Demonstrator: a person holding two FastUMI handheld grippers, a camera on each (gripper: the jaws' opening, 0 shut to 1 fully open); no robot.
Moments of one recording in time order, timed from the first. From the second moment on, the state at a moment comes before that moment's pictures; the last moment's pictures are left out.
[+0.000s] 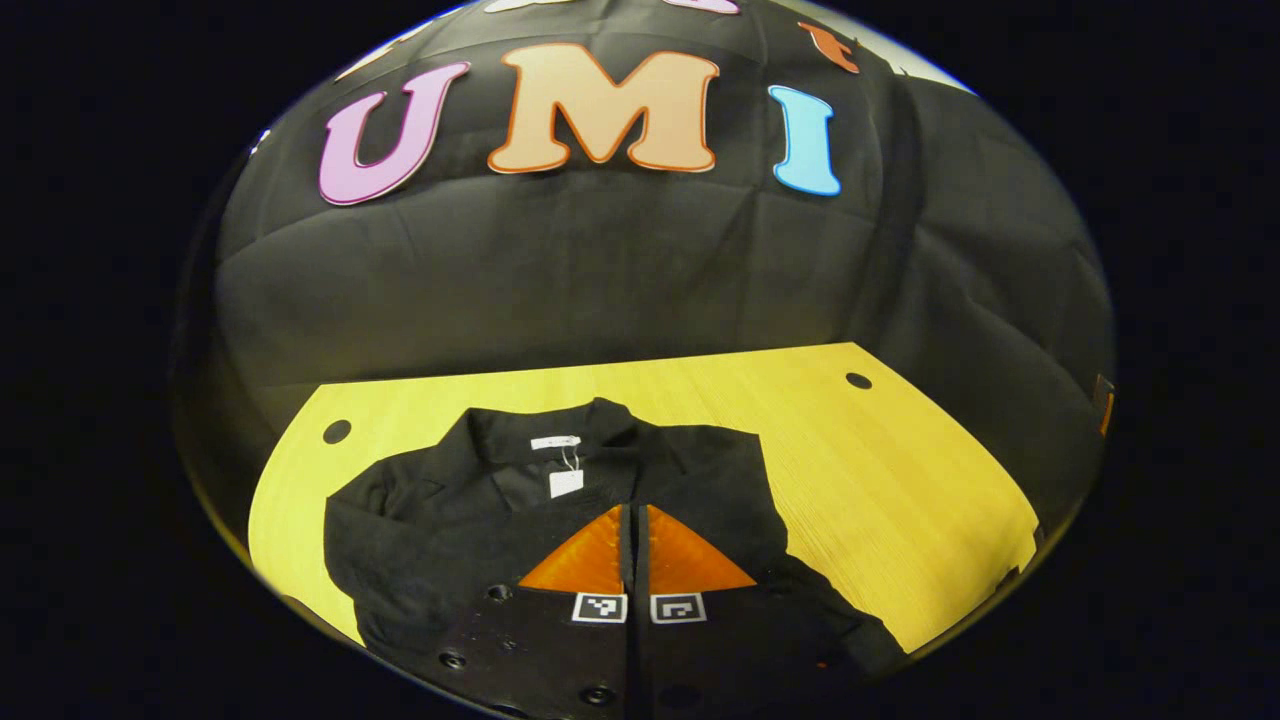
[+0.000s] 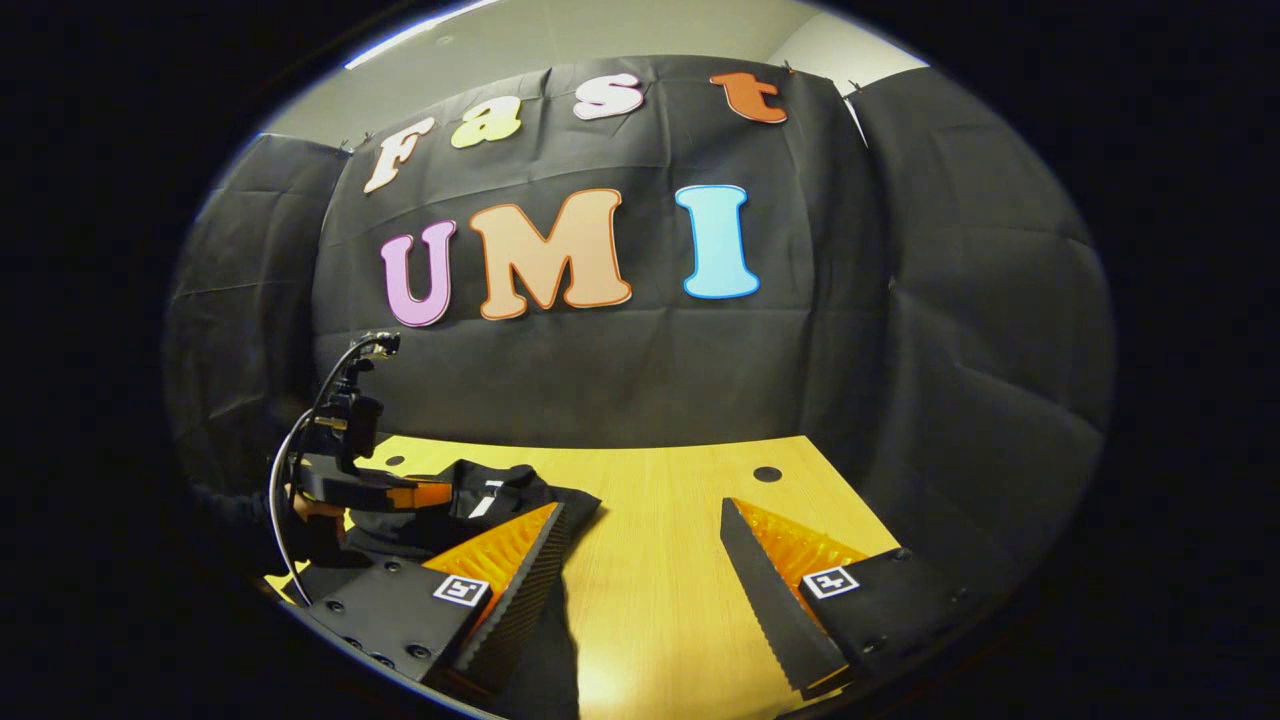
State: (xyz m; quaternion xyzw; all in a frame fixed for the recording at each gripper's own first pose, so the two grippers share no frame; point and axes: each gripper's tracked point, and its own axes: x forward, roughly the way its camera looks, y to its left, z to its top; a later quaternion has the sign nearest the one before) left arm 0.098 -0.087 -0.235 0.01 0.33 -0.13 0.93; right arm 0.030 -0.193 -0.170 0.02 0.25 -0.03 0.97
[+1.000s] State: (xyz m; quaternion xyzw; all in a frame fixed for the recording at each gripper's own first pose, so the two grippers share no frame) left arm 0.041 -0.047 -0.159 0.01 0.25 -0.07 0.97; right arm 0.024 -0.166 -0.192 0.04 0.26 0.05 0.96
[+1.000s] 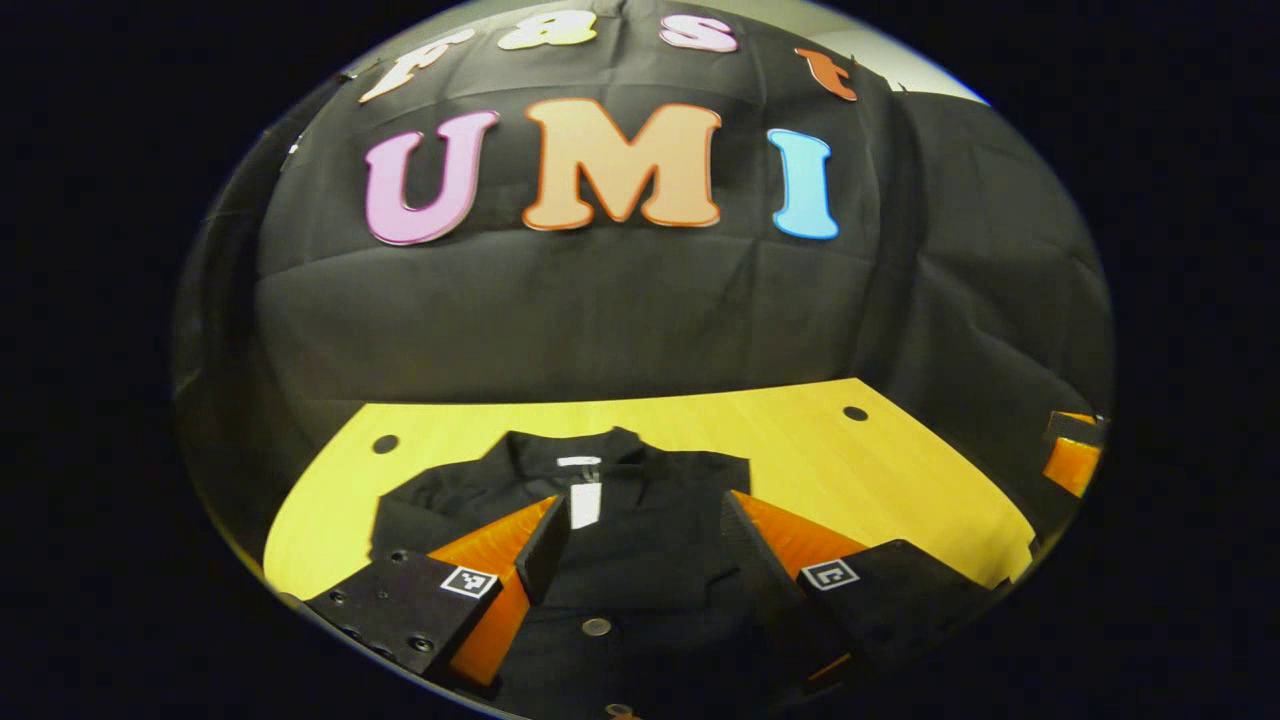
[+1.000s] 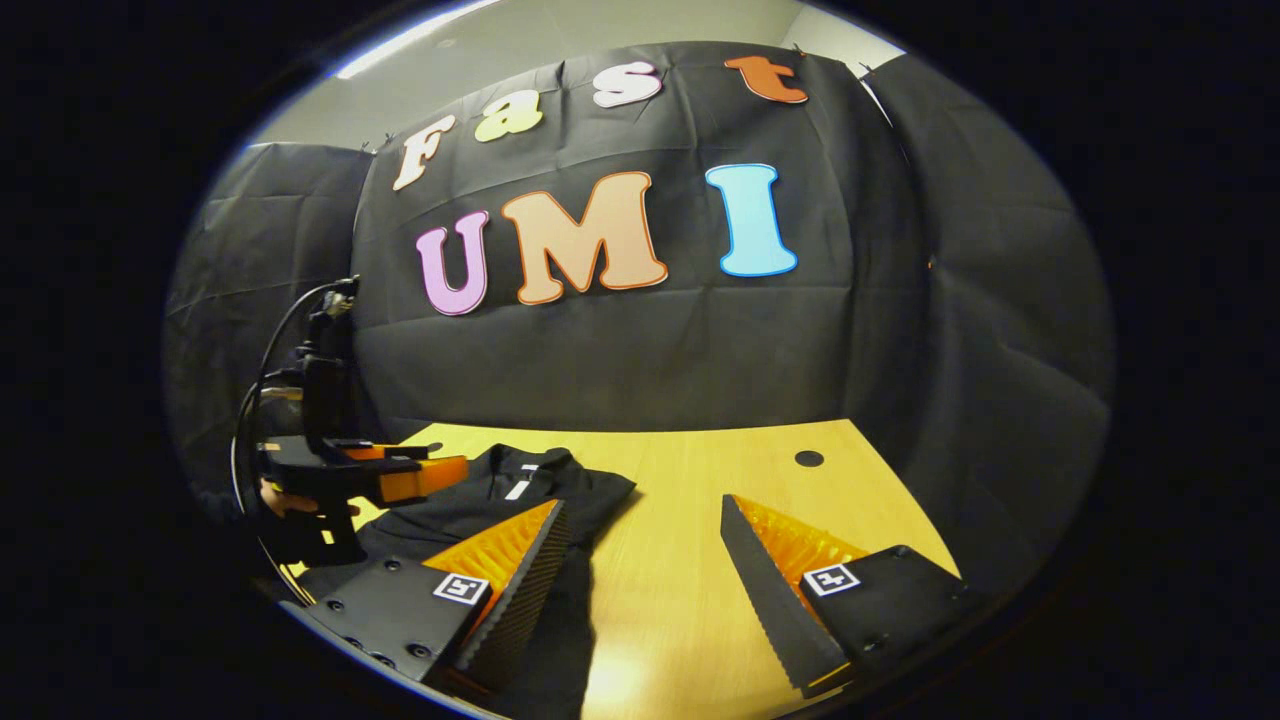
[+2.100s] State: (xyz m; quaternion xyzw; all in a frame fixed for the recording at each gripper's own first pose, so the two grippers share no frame) left arm -0.209 0.165 -0.230 0.02 0.37 0.05 0.93; right arm -0.119 -0.070 -0.307 -0.01 0.39 0.04 0.92
